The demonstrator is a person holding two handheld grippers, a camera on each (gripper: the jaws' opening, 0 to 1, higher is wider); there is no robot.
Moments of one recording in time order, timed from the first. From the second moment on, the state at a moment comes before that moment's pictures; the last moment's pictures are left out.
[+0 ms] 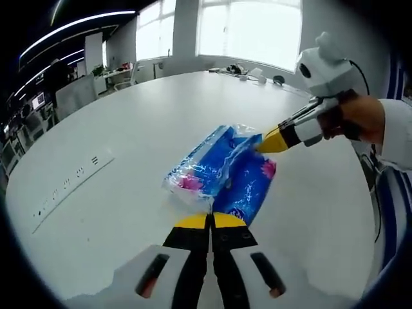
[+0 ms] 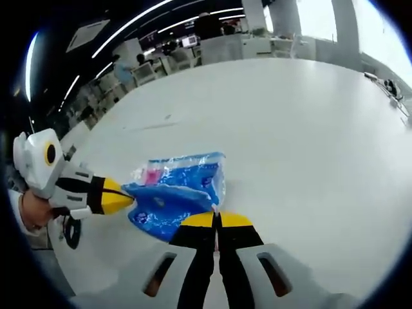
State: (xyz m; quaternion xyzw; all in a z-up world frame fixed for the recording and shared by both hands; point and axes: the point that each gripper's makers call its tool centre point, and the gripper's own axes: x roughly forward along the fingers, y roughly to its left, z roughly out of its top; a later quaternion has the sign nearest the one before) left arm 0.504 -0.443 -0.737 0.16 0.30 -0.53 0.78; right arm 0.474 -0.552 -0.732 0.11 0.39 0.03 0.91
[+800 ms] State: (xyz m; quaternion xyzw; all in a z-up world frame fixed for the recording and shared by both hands) left arm 0.507 -0.443 -0.750 0.15 0.31 -0.52 0.78; right arm 0.478 -0.553 -0.748 0.11 0.40 0.03 0.91
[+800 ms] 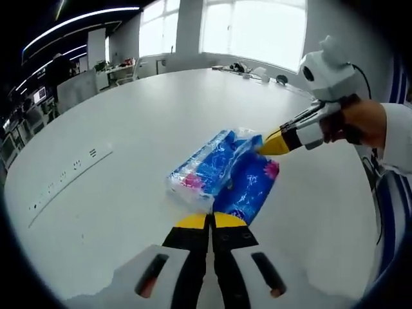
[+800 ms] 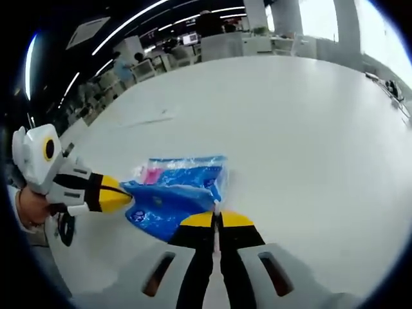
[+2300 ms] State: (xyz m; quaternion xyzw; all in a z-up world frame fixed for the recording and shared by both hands) left arm 0.504 -0.438 -0.736 0.13 0.30 -0.52 0.79; right arm 0.471 -0.560 -0.741 0.09 0.38 0.00 0.92
